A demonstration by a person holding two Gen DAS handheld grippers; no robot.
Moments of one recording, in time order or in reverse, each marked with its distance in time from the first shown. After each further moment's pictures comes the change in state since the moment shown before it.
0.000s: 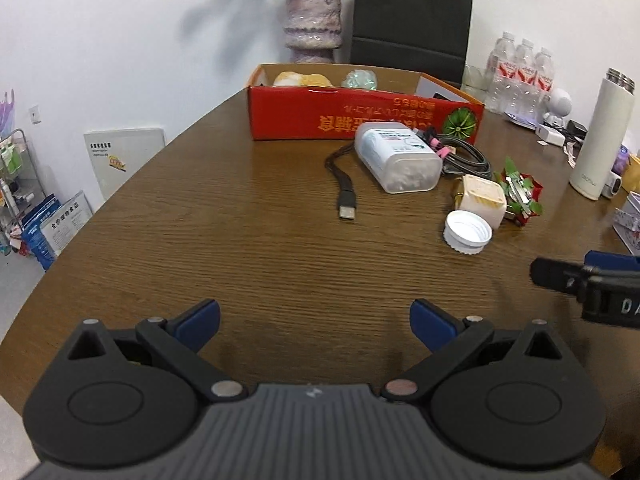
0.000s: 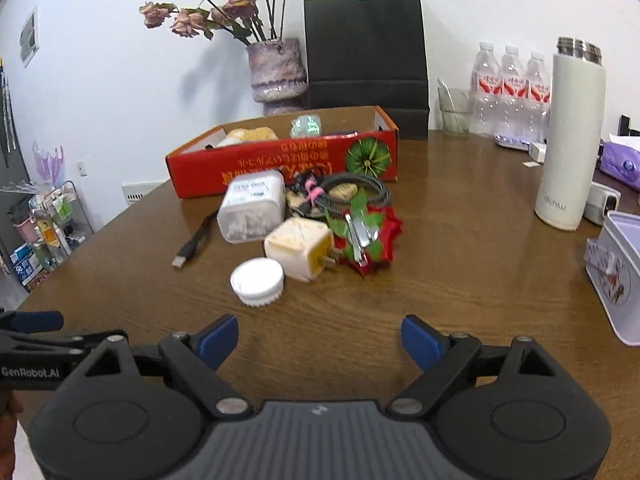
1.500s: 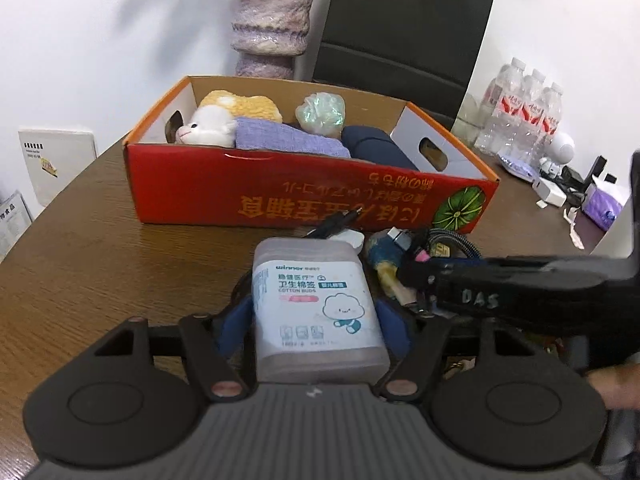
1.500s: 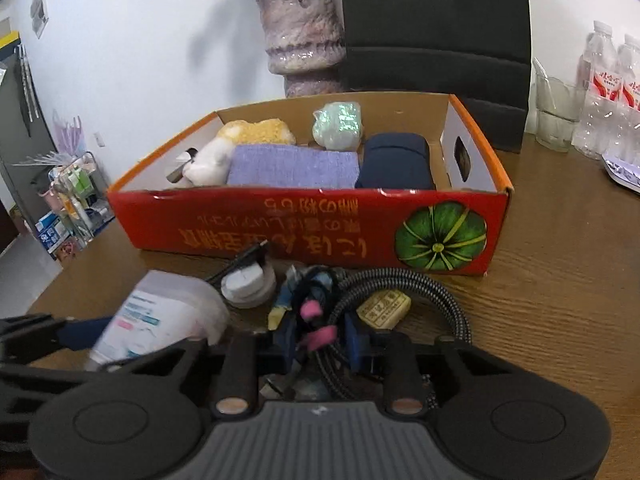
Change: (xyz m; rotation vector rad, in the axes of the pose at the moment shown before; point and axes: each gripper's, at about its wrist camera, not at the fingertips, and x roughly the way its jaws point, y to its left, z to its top) left arm 0.124 -0.023 0.124 -0.075 0.024 -0.153; right arm 0.184 -0.007 0.133 -0.072 0.146 0.145
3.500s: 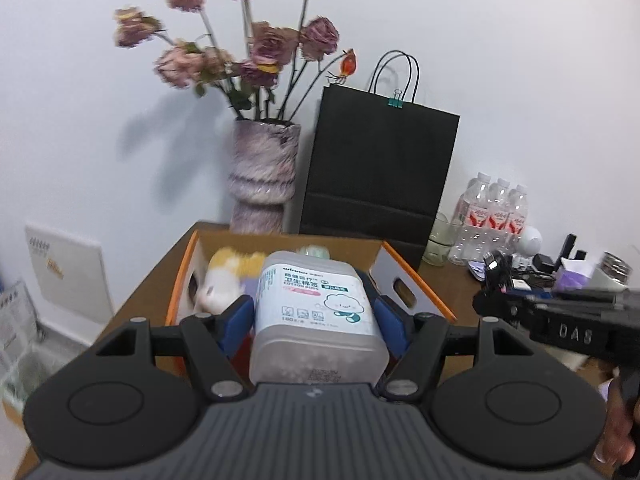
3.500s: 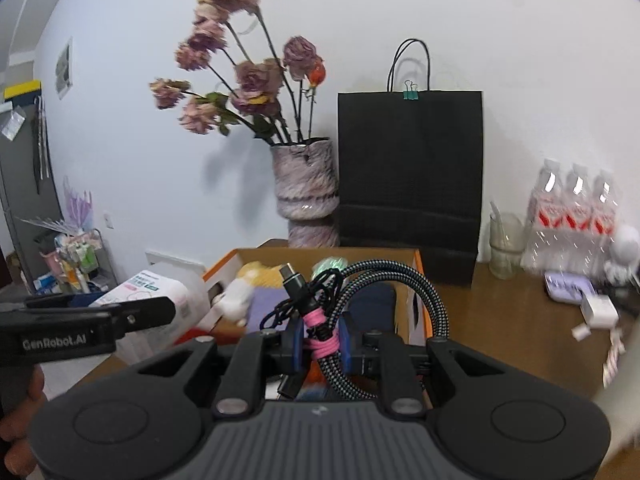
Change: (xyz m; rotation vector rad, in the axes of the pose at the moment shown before) left arm -0.079 -0.004 0.076 0.060 -0.294 -0.034; right arm -0.130 0.009 0.052 -0.048 -0.298 -0.034
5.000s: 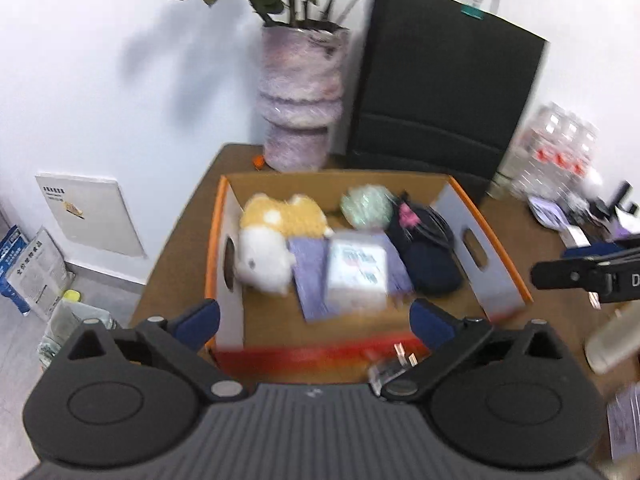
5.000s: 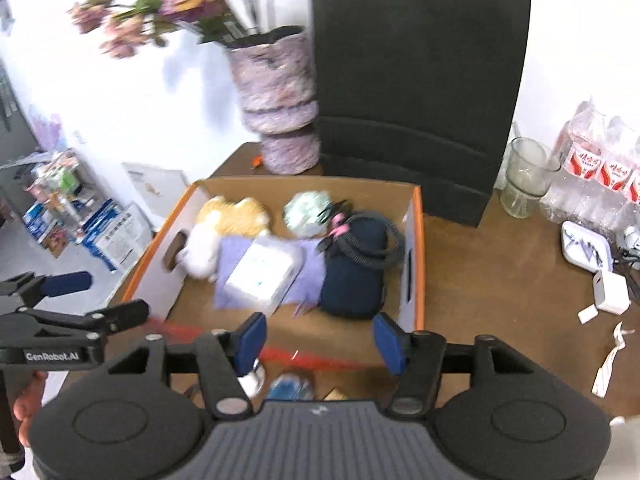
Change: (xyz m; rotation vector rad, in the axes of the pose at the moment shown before) left arm 0.080 0.037 0.045 0.006 0.387 0.081; right arm 0.086 -0.020 0.081 0.040 0.463 -0.001
